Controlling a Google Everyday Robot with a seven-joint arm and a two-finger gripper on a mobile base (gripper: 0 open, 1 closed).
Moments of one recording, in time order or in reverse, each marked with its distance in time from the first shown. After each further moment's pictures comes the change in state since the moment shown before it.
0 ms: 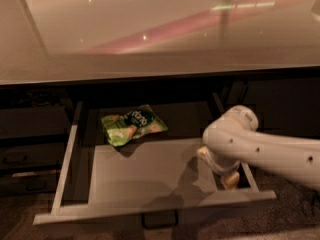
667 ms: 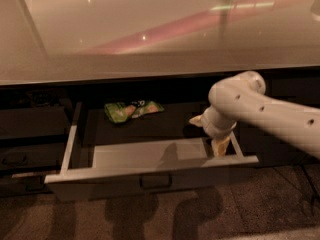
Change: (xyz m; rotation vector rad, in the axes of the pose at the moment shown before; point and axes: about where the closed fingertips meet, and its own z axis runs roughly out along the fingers) arm 0.028 -0.105 -0.048 0.186 -0.115 -0.009
